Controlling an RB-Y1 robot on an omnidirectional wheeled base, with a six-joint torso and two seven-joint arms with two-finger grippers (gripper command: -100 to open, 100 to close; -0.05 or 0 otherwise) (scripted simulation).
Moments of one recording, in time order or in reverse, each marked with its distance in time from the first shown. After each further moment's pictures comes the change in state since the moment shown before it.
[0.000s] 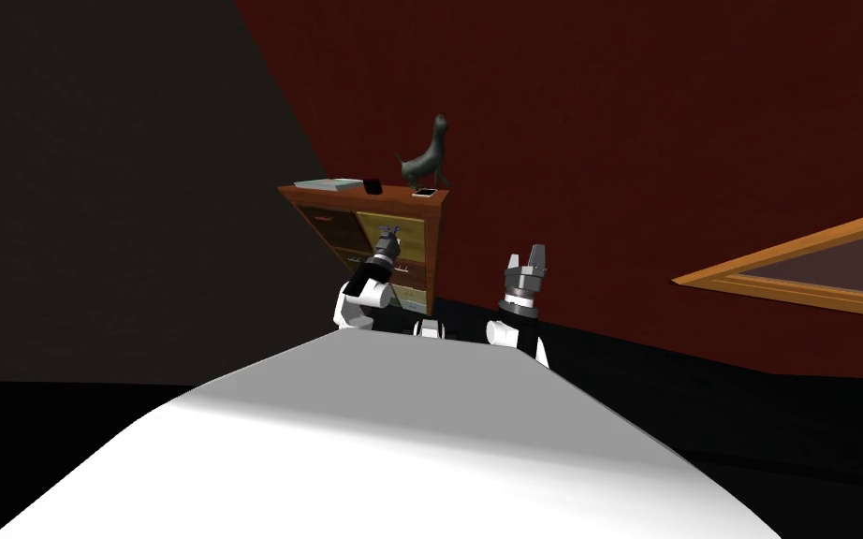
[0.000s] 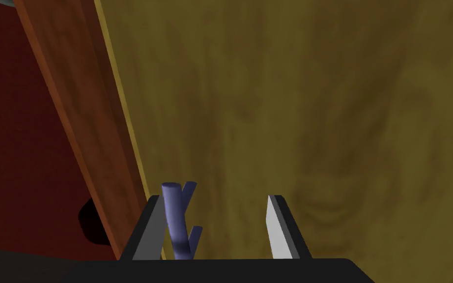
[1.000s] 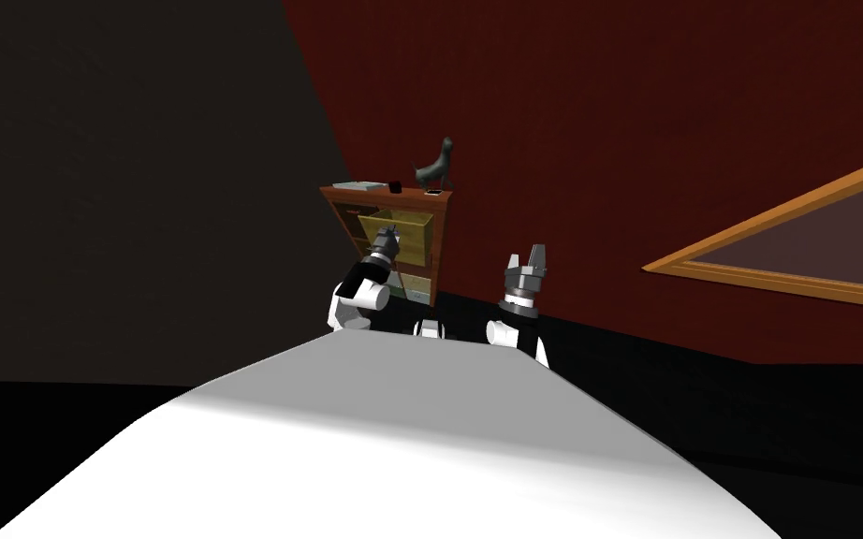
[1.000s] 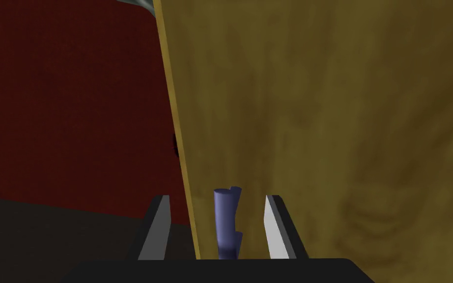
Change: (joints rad) left arm 0.011 0.011 -0.015 -0.069 0.007 0.040 0.001; right arm 0.000 0.000 0.000 0.000 0.000 0.000 0.000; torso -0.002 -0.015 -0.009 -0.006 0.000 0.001
